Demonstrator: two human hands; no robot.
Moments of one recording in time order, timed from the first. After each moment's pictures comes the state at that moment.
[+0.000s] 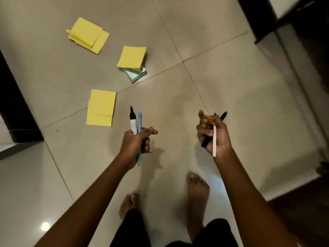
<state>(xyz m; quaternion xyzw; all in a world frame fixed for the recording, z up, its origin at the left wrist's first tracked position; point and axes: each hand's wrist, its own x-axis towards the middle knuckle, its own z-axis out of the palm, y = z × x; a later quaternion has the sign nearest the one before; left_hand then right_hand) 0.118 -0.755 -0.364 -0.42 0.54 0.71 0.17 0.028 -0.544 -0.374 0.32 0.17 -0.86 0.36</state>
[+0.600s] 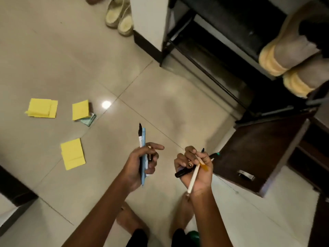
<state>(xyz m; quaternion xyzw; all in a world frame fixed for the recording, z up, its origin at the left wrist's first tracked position) 0.093 -0.604 -0.137 -0.29 0.42 0.76 0.40 0.145 -0.446 -0.163 0.34 0.02 -0.94 0.08</state>
